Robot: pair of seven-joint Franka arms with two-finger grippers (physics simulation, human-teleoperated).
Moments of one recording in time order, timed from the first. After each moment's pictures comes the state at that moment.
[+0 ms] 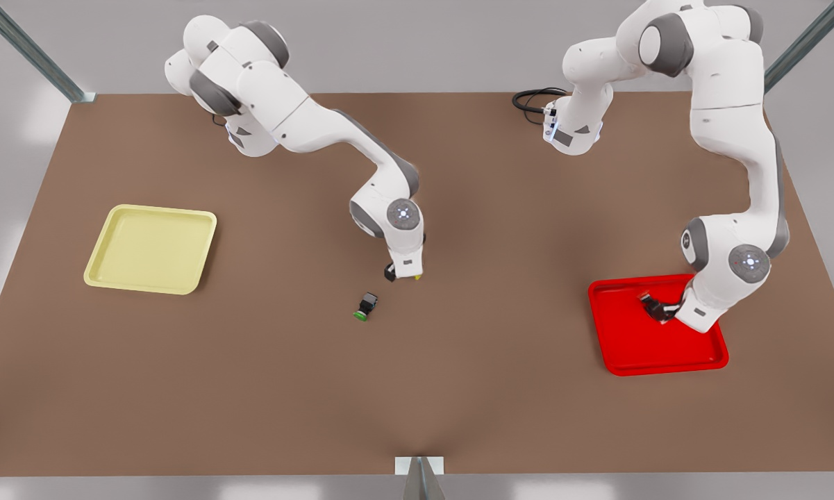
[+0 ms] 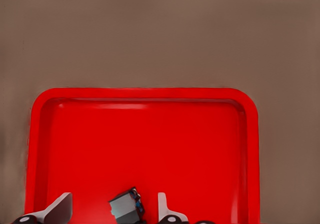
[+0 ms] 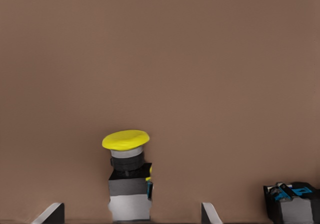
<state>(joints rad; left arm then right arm) 0.15 0.40 0.00 -1.82 0.17 2.35 -0.05 0.57 0.71 0.26 -1.60 -0.18 2.23 -0.03</state>
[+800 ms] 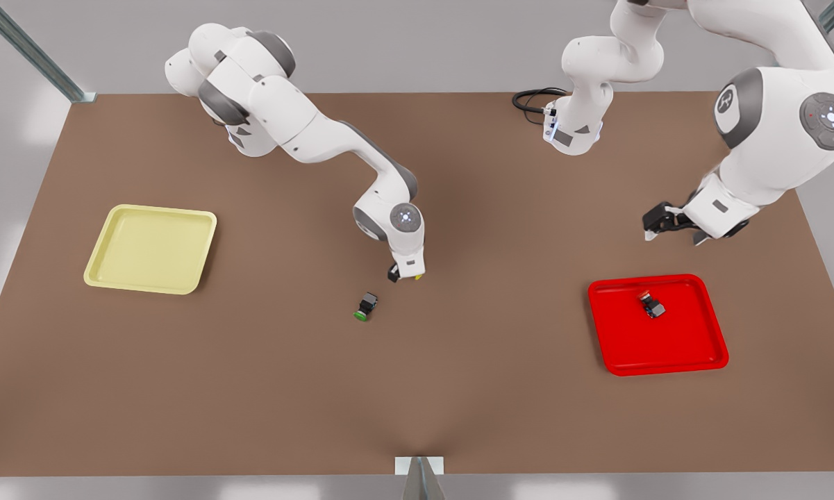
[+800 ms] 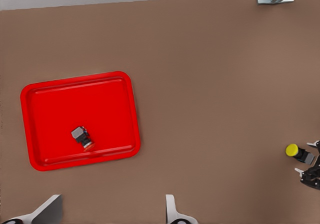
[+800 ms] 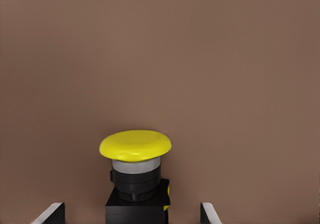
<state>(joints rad) -0.05 0.08 -0.01 -1.47 -0.03 1.58 0.01 0.60 0.79 0.26 -1.62 -0.23 2.33 -0.05</state>
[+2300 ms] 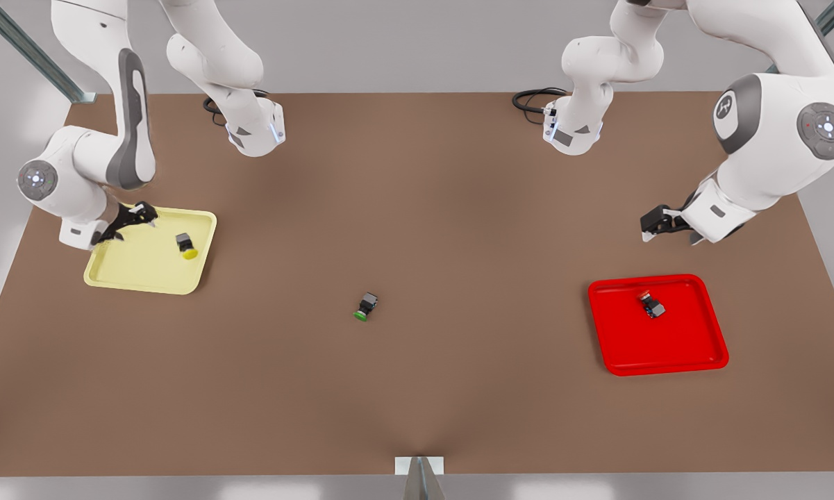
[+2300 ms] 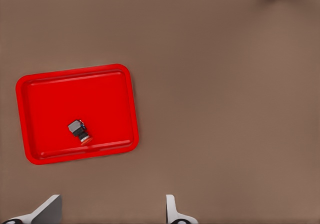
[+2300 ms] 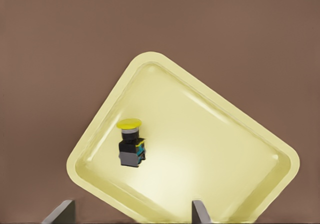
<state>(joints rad) -0.05 0.09 -0.02 -1.49 -0.04 1.57 0.00 -0.30 -0.09 0.03 -2.14 -0.05 1.90 -0.69</state>
